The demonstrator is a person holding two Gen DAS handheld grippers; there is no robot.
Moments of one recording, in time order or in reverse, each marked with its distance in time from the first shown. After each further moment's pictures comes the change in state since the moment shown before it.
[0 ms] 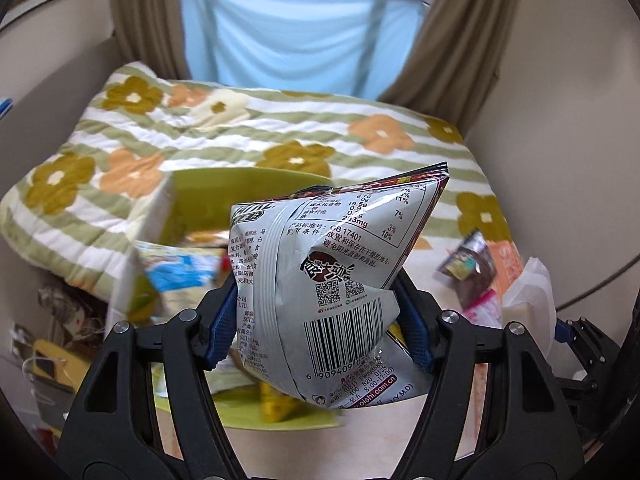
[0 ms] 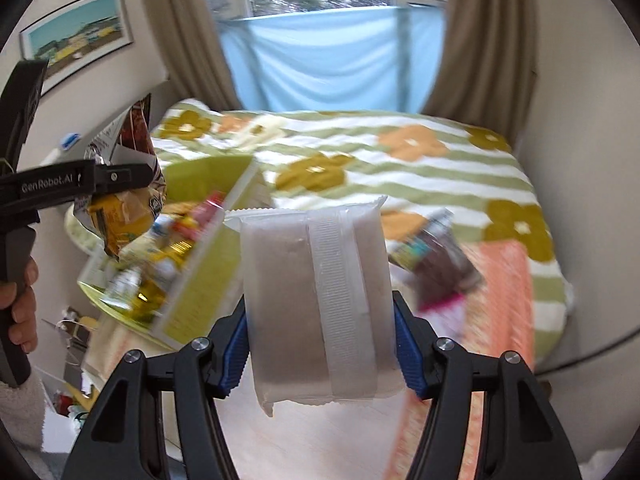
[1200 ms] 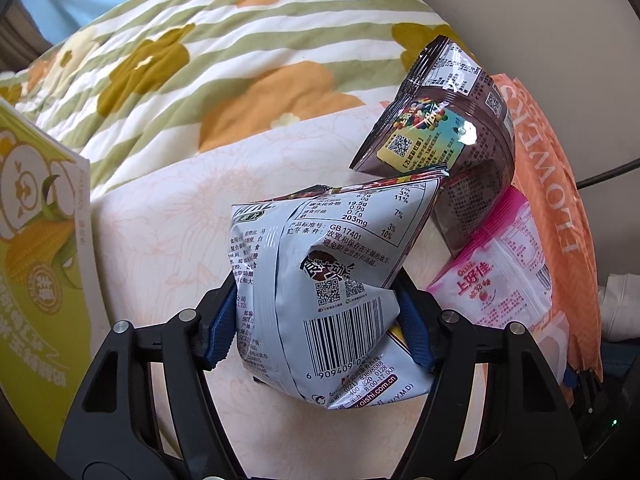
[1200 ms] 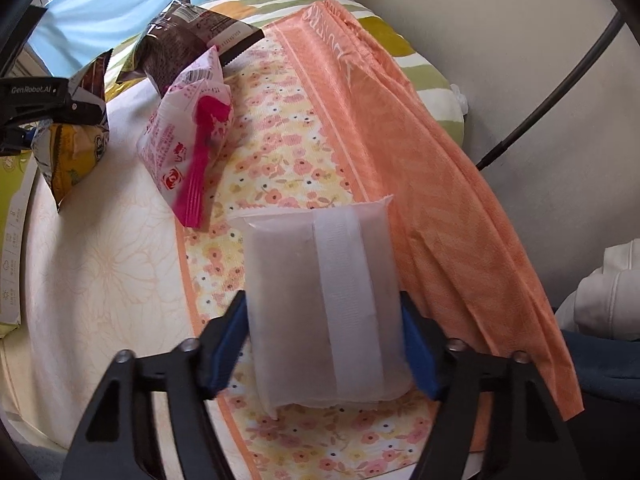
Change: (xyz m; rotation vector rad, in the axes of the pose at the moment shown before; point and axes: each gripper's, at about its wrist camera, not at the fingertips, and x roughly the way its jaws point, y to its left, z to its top) left arm 0.261 -0.188 -0.073 0.337 0.475 -0.139; right arm 0.067 -0.142 -0.176 0.462 0.363 -0.420
